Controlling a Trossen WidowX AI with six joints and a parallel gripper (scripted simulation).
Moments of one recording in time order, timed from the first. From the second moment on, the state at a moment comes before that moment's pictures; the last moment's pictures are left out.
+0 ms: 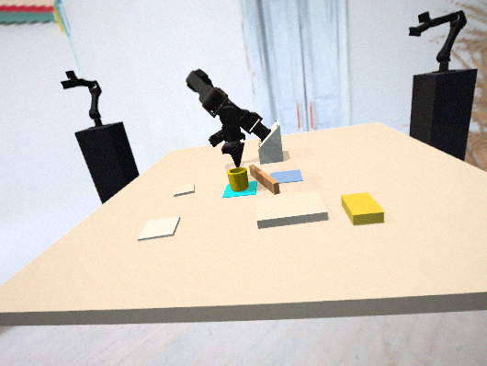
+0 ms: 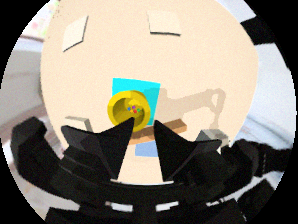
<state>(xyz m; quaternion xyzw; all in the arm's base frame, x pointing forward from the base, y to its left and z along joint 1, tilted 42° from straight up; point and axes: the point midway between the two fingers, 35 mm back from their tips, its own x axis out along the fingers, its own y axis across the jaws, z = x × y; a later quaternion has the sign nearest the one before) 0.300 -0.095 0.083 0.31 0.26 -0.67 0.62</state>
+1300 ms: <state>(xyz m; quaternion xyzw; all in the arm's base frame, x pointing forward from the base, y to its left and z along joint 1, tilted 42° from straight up) 0.304 -0.047 0.134 0.31 0.26 -0.66 0.63</state>
